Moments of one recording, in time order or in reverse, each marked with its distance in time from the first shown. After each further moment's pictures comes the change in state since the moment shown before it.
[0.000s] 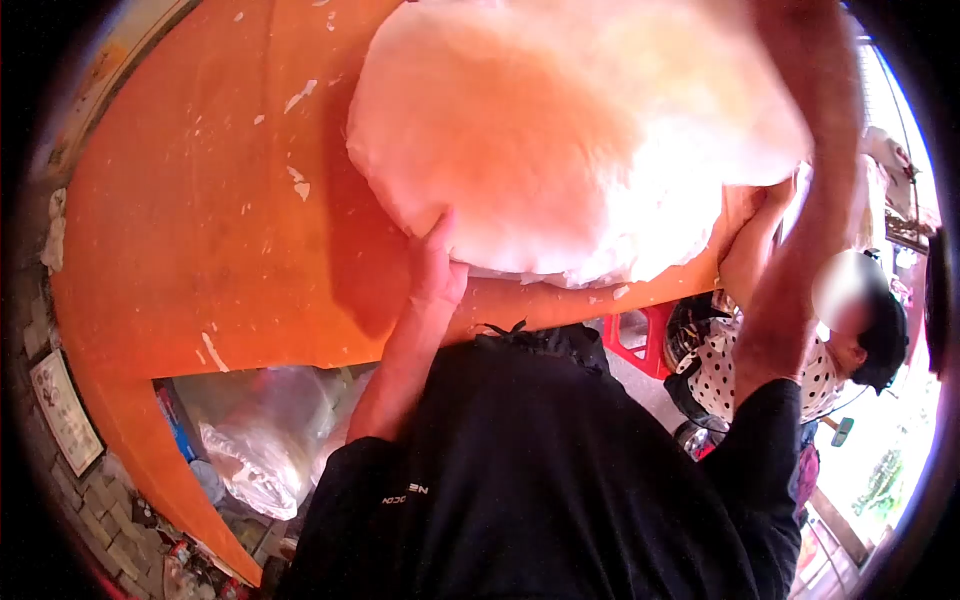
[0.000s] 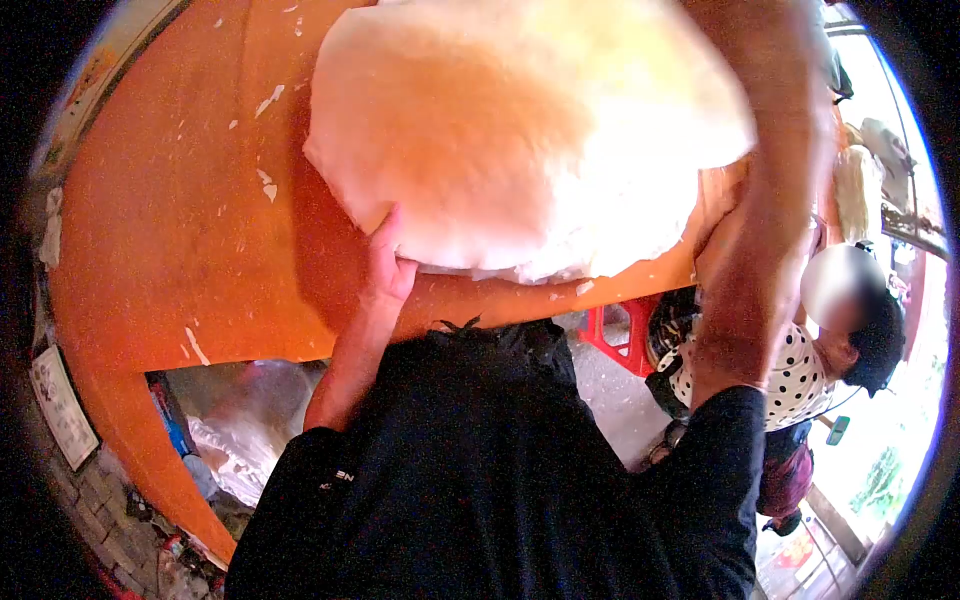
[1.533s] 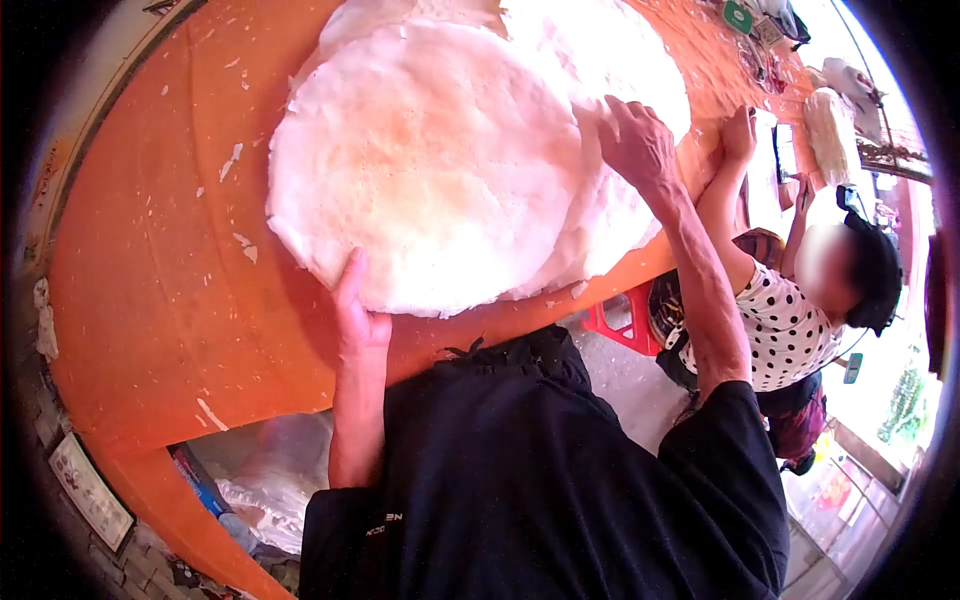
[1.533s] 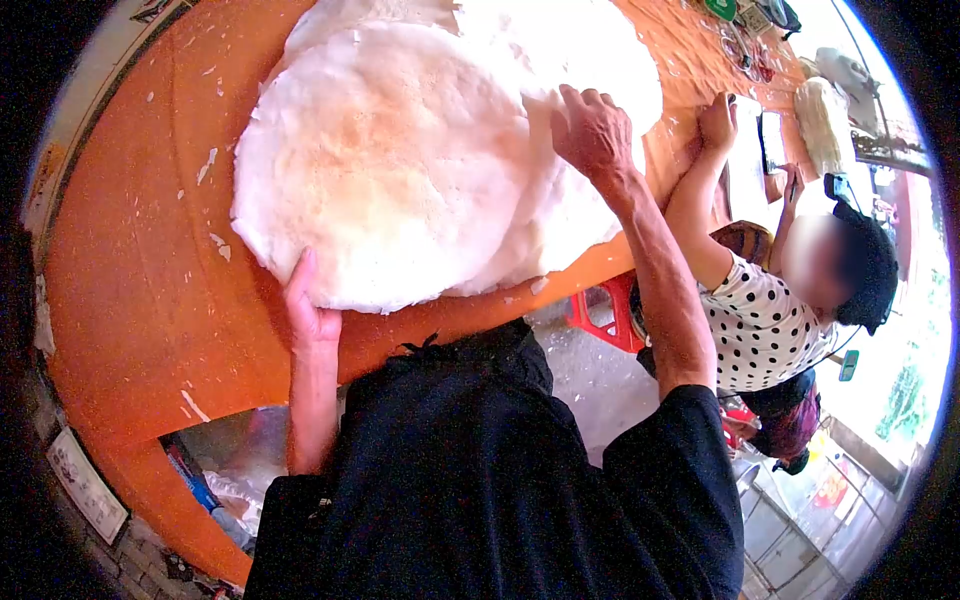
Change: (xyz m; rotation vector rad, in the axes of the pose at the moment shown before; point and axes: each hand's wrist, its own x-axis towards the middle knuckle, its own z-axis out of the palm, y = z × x) left_hand -0.024 0.042 0.033 0.158 0.039 0.023; right_hand -0.083 0.095 -0.171 -1.773 -0.227 -0.123
